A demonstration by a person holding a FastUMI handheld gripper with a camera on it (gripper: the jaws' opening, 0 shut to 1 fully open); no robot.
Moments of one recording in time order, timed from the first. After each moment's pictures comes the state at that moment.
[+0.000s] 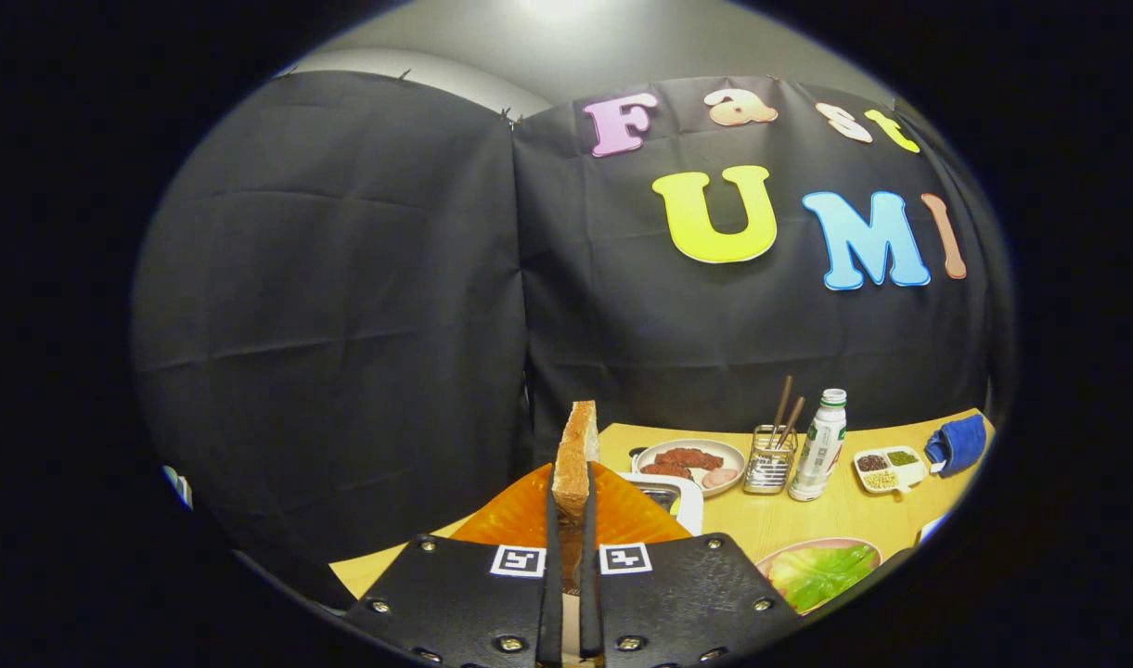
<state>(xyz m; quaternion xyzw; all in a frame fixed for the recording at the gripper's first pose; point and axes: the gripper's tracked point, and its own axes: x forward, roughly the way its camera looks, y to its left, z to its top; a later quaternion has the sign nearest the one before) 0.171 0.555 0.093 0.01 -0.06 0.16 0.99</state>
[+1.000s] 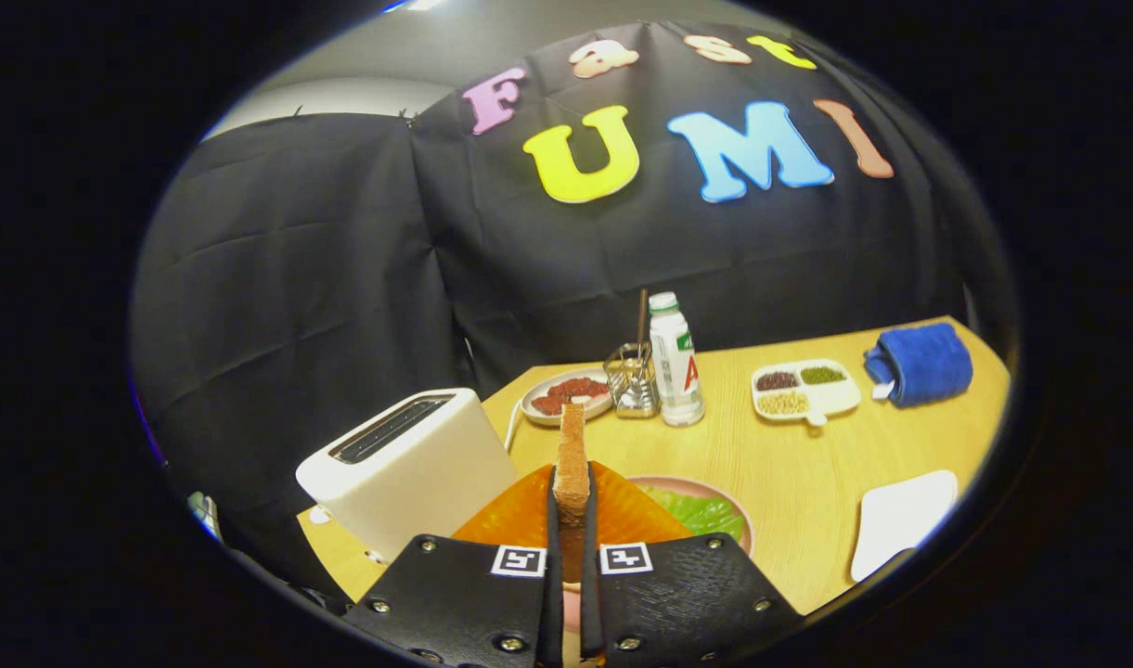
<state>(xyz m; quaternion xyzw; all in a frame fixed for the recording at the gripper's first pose) 0.159 0.335 -0.018 0.12 0.05 0.13 0.98</state>
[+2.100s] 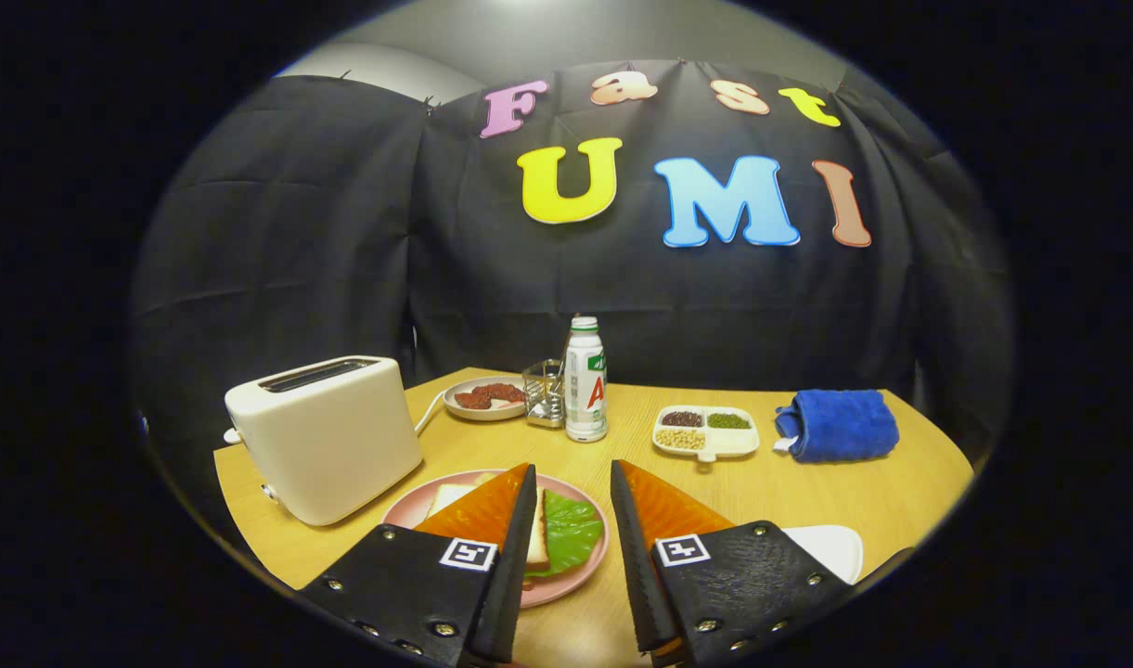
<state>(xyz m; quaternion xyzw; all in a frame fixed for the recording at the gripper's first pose) 0.125 0.235 -0.004 -0.03 -0.03 0.04 1.00</state>
